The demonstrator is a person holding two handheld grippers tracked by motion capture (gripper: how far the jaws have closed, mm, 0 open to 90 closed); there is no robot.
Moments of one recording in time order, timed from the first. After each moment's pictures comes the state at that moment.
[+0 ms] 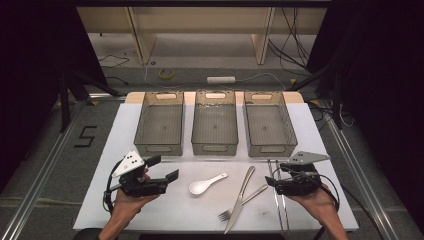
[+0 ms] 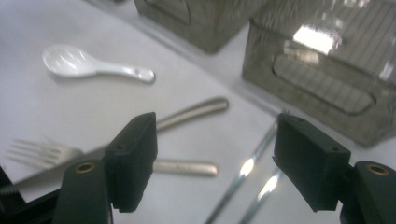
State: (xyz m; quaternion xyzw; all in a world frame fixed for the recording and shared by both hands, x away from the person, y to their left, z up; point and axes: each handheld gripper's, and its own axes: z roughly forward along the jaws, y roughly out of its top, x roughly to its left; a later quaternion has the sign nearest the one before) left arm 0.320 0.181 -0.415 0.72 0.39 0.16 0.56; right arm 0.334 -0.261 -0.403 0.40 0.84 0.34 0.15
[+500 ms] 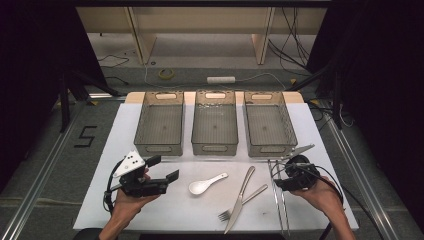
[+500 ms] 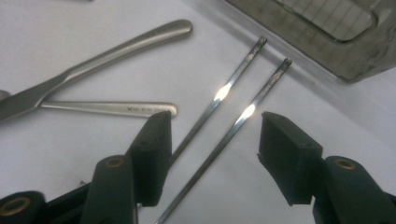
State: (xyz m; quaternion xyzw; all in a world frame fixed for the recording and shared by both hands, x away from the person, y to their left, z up) left arm 0.320 0.181 -0.415 0.72 0.38 0.16 0.55; right arm 0.360 -0.265 -0.419 0.43 0.87 0.19 0.11
